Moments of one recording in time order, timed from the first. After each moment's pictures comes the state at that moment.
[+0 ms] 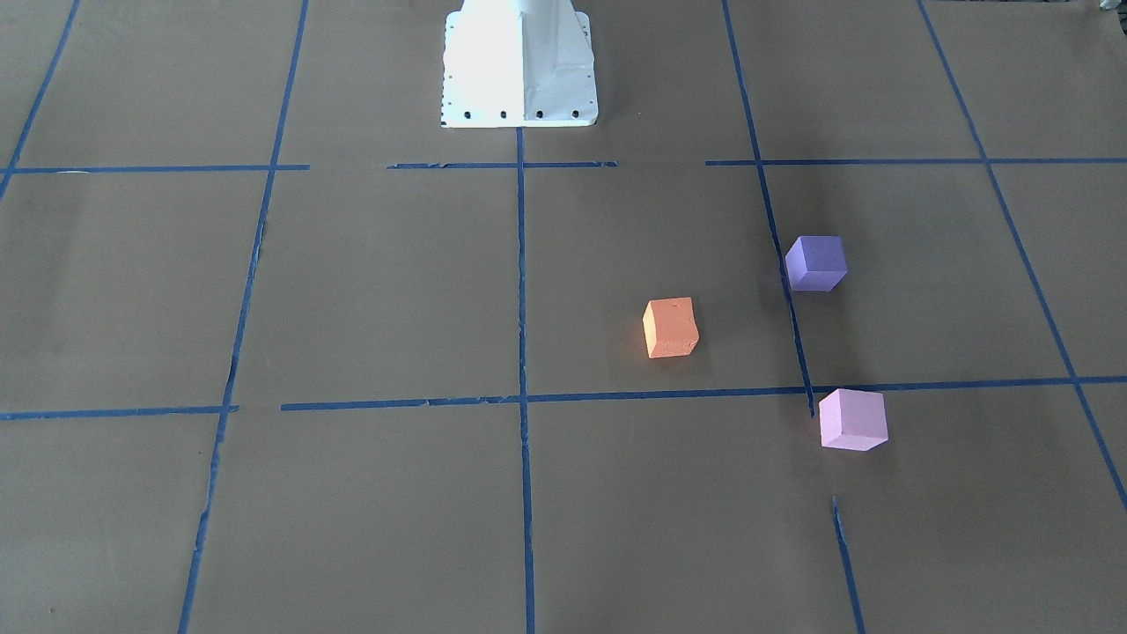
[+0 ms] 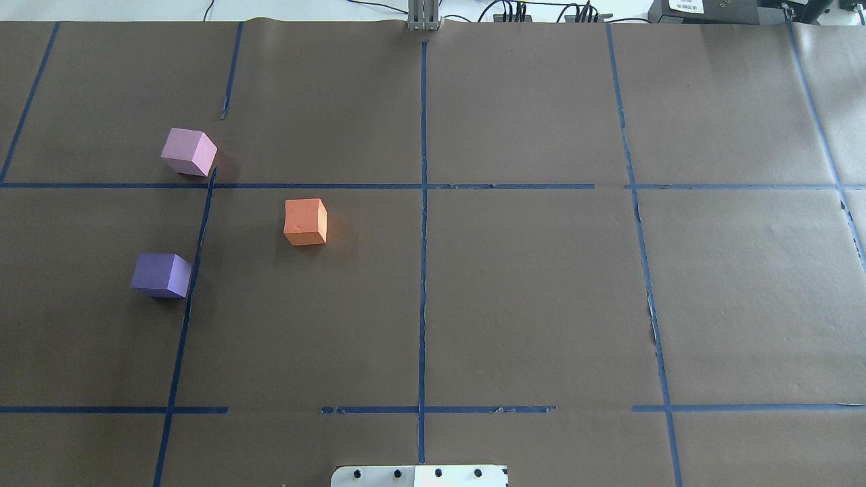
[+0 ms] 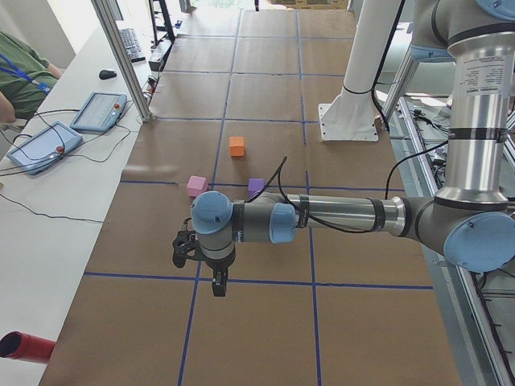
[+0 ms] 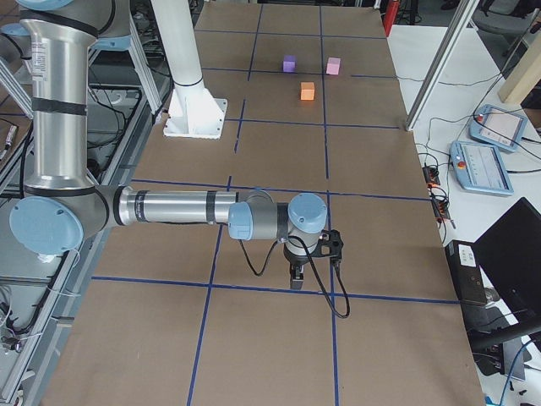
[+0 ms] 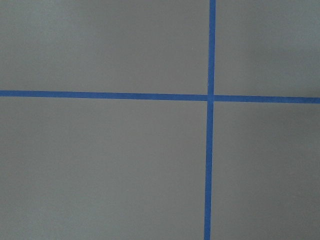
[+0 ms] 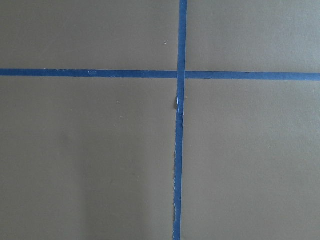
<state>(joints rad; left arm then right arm) -1.63 -1.55 -1.63 -1.53 -2.34 0.02 1.51 -1.65 1.68 -1.56 2.37 0.06</state>
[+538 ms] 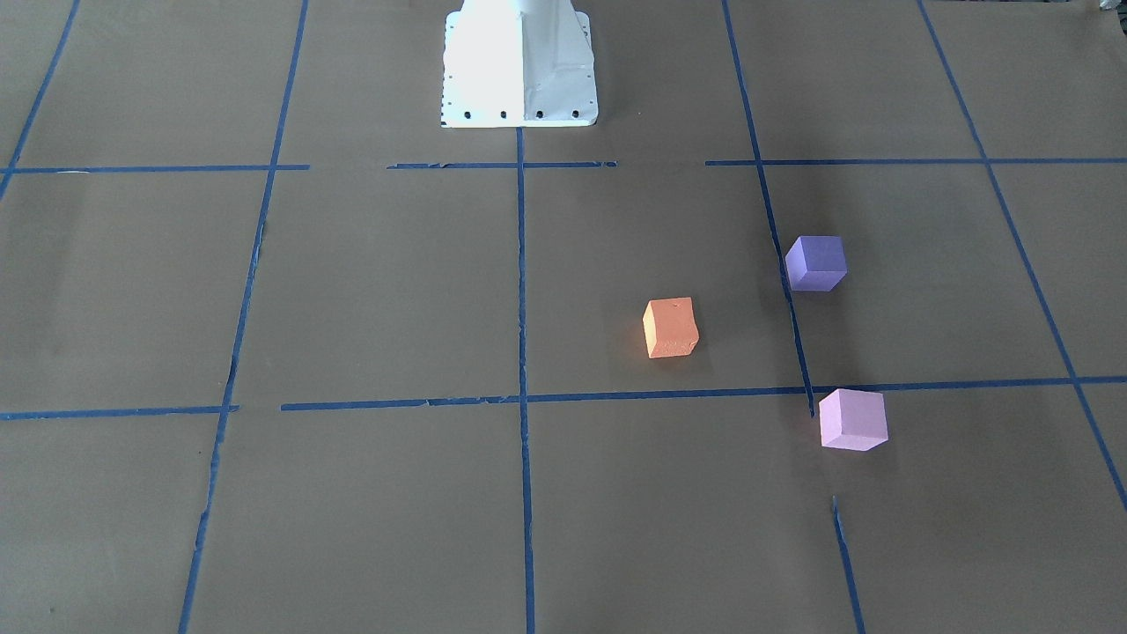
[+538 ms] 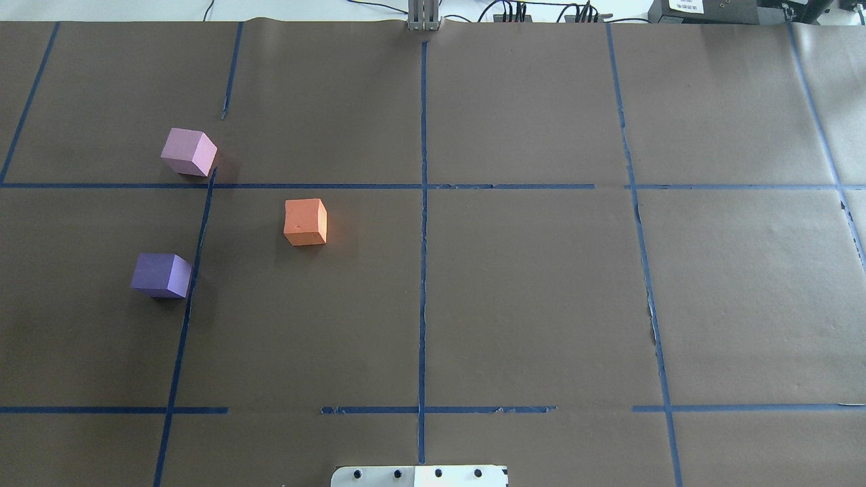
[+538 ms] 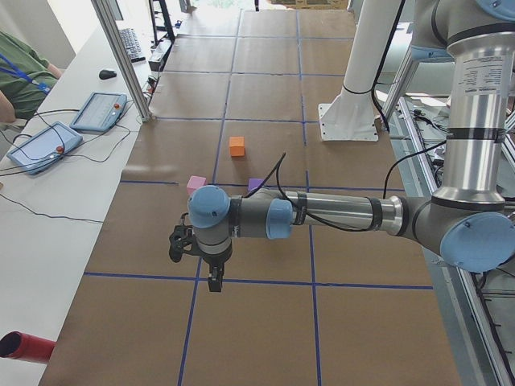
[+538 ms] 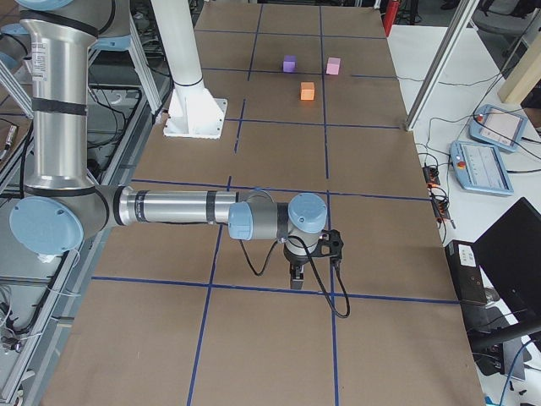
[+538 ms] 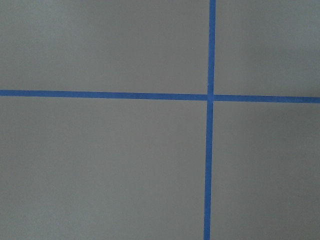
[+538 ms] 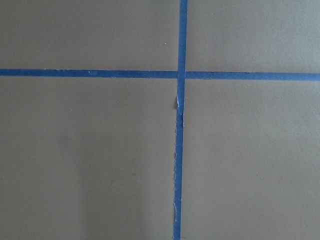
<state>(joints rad) -1.60 -1.62 -1.67 -1.51 -2.33 0.01 1.52 -1.65 1.68 -1.56 2.37 0.06</state>
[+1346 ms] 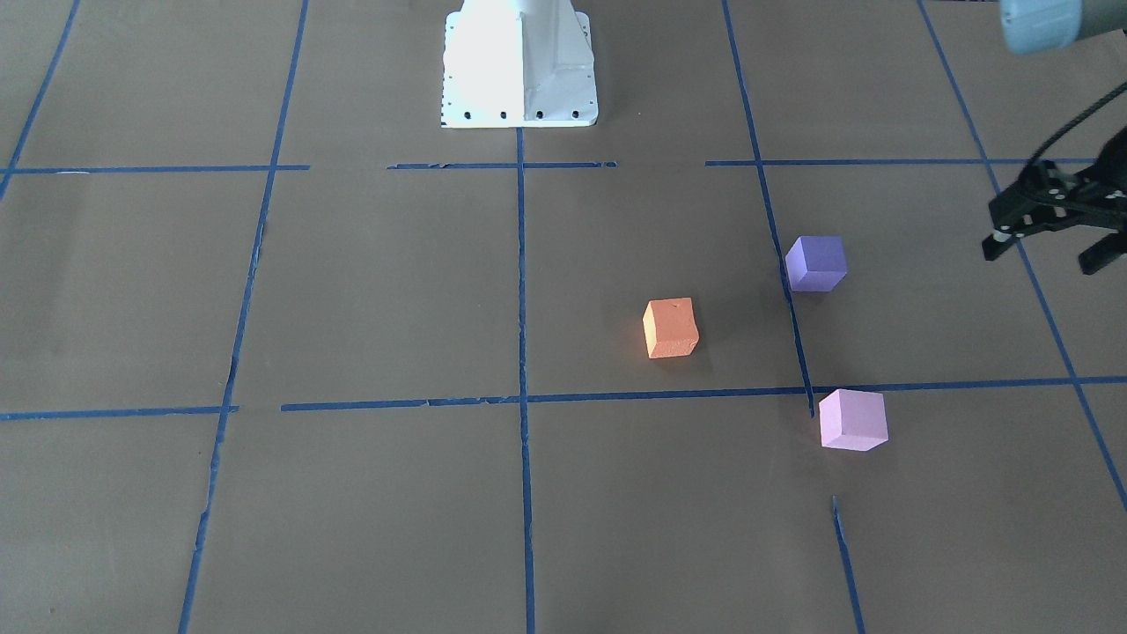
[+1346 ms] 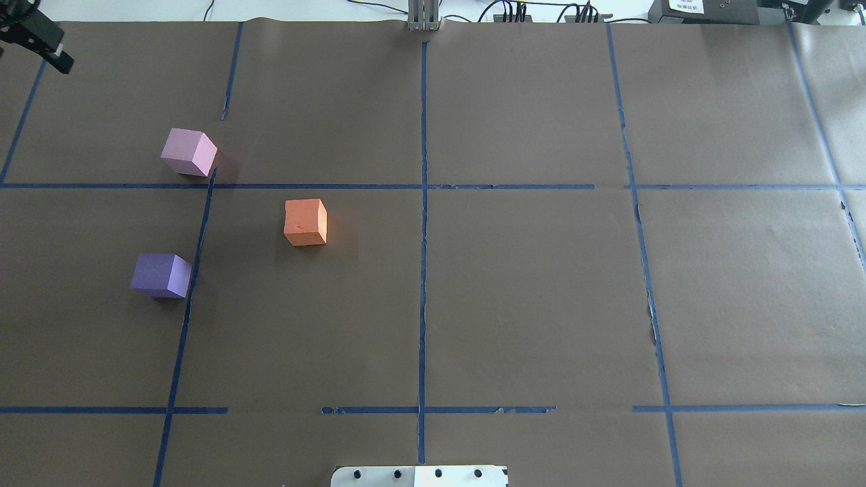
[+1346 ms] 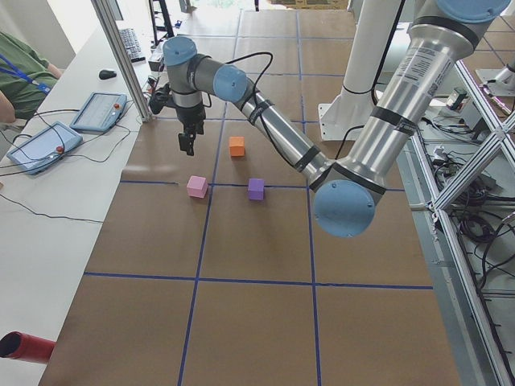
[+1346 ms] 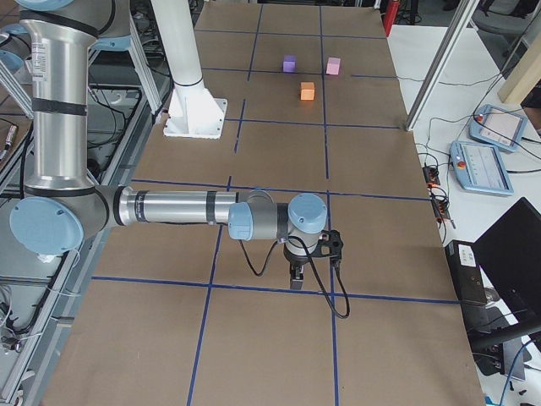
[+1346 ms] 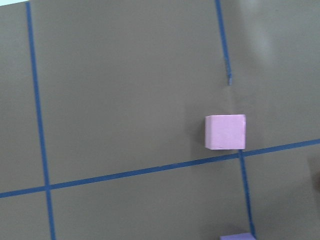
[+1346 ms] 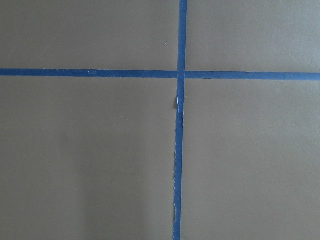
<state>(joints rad) -1.24 -2.07 -1.90 -1.17 -2.33 -0.35 1.52 -1.65 1.68 -1.56 2.37 0.06</state>
